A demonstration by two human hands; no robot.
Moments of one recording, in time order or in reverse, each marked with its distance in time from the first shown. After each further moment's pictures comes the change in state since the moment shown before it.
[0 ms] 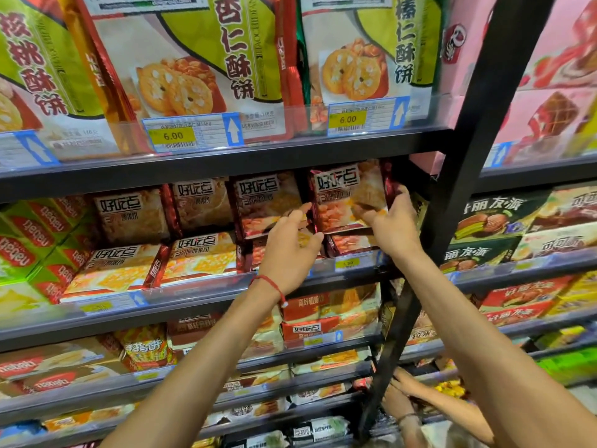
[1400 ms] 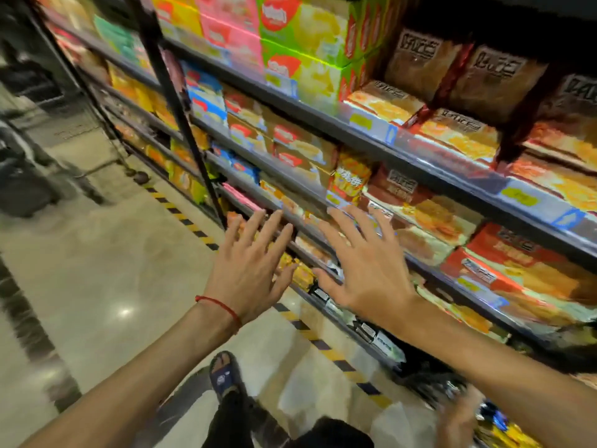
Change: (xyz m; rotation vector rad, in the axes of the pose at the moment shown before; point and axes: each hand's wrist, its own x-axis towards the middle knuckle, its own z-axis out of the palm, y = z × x) left_hand -0.389 -0.064 -0.143 1.176 0.016 -0.600; right_hand -0.310 -0.017 0.141 -0.636 -0.934 -1.367
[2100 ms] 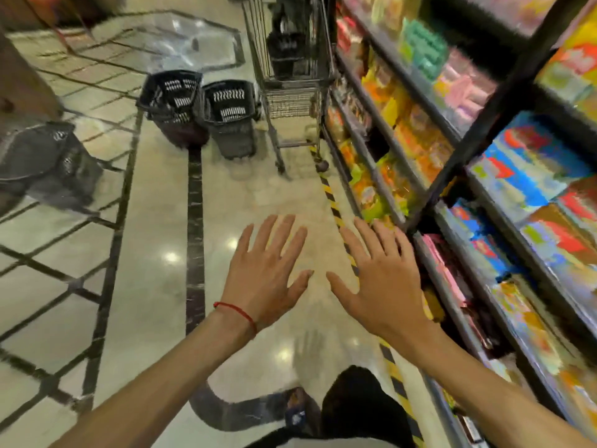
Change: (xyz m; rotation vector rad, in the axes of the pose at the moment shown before) left_hand -0.127 -0.450 0.082 0.031 -0.127 -0.670; right_hand 0.365 -0.384 0.107 0.221 -0.020 -0.394
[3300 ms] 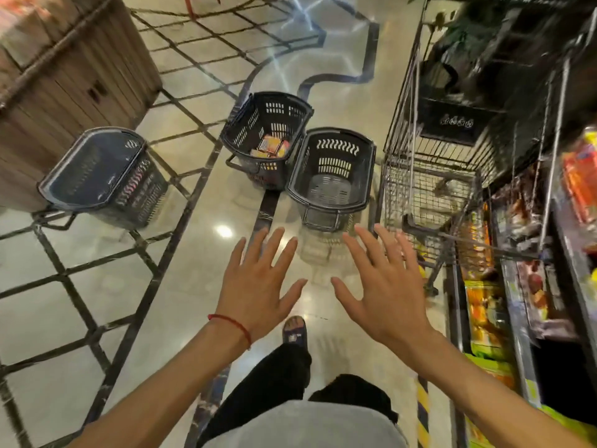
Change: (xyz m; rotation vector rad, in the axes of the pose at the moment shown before) left_hand 0.565 -0.543 0.158 -0.042 -0.108 -0.462; right_hand 0.852 -0.117 0.235 0.063 -0.059 -0.429
